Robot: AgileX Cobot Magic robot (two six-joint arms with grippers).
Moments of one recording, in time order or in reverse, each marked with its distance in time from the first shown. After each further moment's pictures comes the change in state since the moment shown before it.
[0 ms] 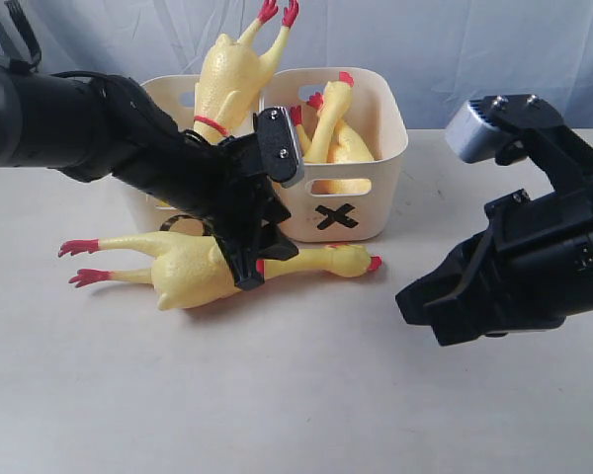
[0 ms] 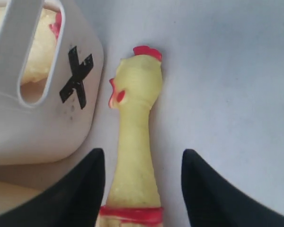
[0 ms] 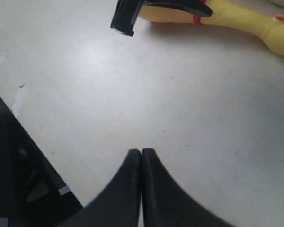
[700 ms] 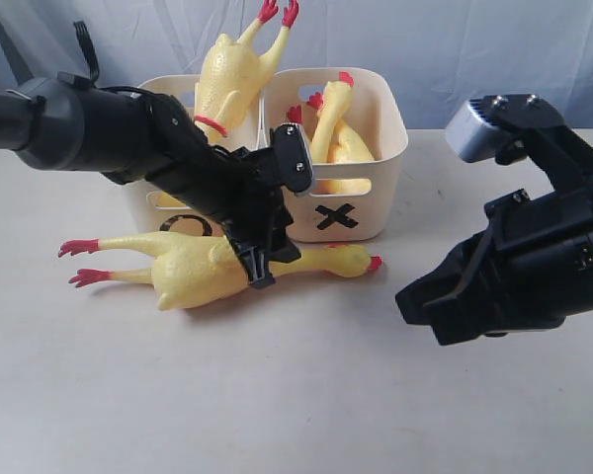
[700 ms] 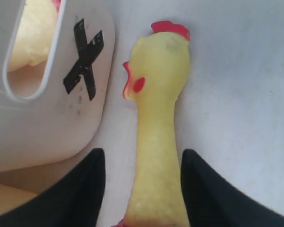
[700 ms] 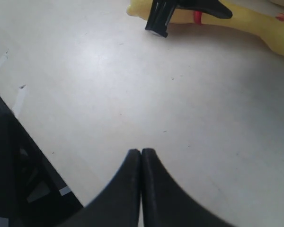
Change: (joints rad) left arm -0.008 0.136 -0.101 0.121 -0.028 -0.104; right arm 0.000 0.000 0.000 0.002 0.000 0.000
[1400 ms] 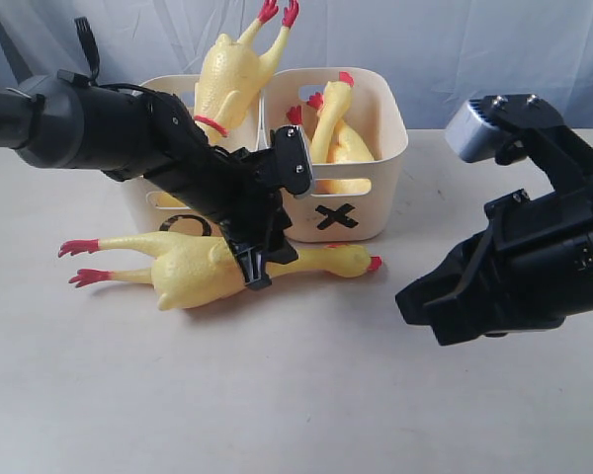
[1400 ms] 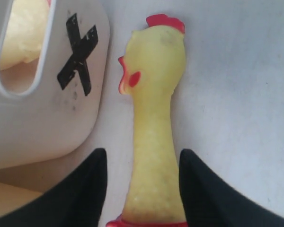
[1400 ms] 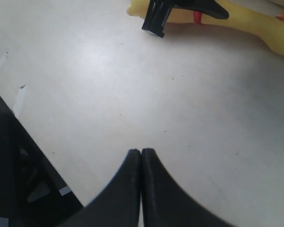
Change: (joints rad) left arm 0.000 0.000 -0.004 0.037 0.036 -0.018; right arm 0.000 0.000 0.000 0.000 0.000 0.000
